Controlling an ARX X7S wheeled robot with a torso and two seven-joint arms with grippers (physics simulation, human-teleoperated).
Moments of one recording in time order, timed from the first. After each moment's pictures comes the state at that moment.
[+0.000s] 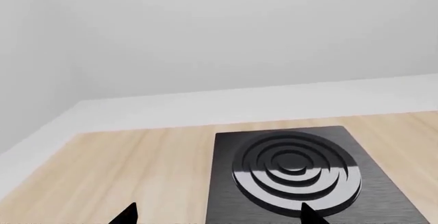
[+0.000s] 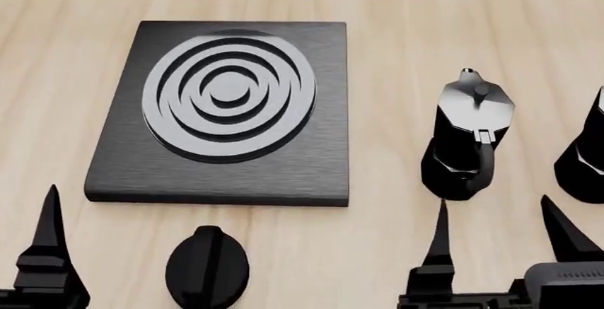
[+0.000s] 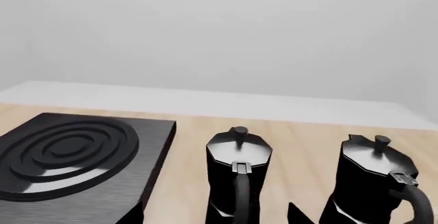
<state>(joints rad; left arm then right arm) -0.31 -0.62 0.20 0.99 -0.87 -0.84 -0.91 0.08 0.55 -0.01 -0.55 0.53 0.37 0.25</state>
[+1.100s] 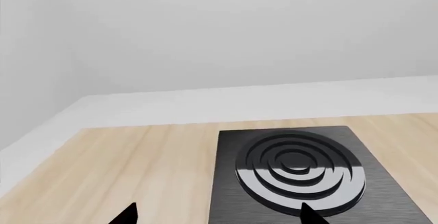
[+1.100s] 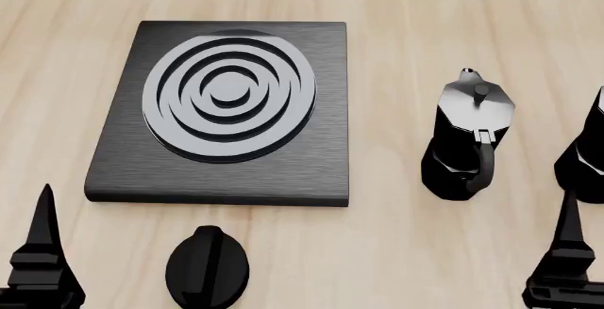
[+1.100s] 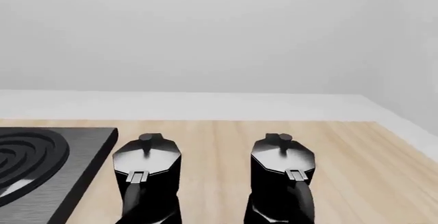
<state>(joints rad) -0.32 -0.65 0.21 0.98 -0.92 -0.81 -0.96 0.03 0.68 0.25 -0.37 0.69 0.28 0.11</state>
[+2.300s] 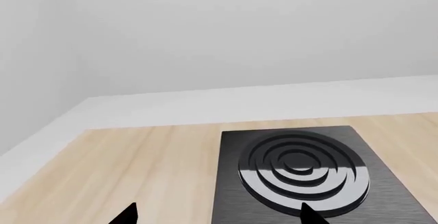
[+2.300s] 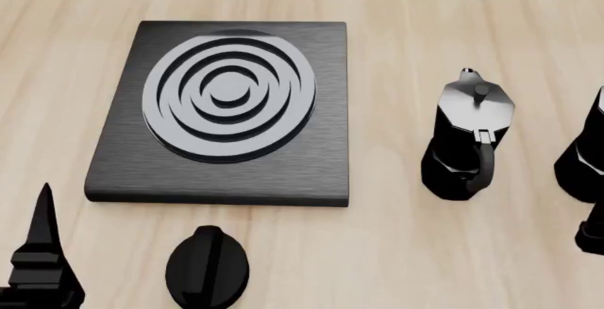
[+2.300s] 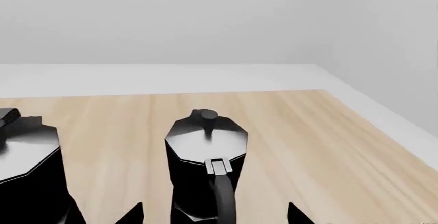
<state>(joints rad) -0.34 -0.67 0.25 0.98 -0.93 -0.78 -0.99 0.37 0.70 0.13 0.09 0.59 0.31 0.05</state>
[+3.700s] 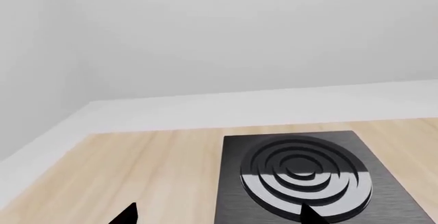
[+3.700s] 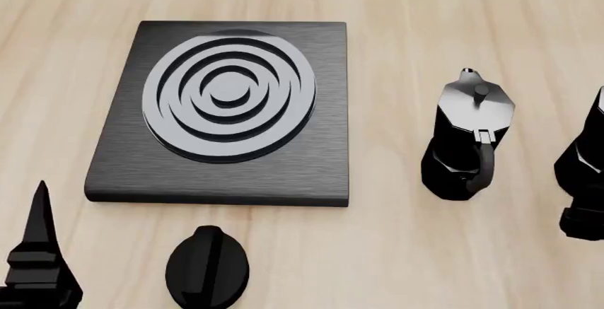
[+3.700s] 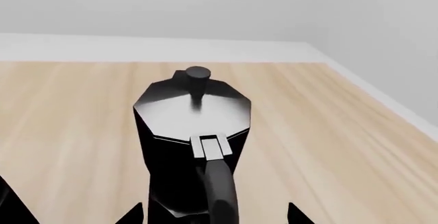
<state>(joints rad) -0.35 -0.70 0.29 0.98 -0.91 -0.75 -1.02 0.64 0.61 -0.02 0.56 0.43 0.17 -0.04</state>
